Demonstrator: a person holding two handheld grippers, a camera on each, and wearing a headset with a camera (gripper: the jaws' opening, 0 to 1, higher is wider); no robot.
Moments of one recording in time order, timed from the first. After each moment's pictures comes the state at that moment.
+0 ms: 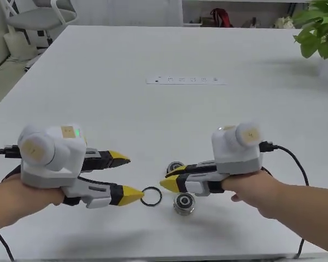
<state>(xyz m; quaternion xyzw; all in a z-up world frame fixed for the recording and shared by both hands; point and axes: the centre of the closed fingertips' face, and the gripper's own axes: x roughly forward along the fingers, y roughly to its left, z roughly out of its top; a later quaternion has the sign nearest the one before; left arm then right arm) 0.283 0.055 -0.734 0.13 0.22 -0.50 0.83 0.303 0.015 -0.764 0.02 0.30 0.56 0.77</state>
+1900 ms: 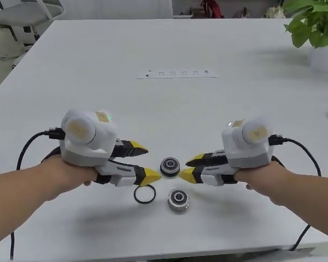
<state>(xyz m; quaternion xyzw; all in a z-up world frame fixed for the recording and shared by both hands) 0.328 0.013 -0.763 0.13 0.25 -0.51 0.81 0.342 -0.033 -0.799 -0.07 0.29 0.51 0.81</state>
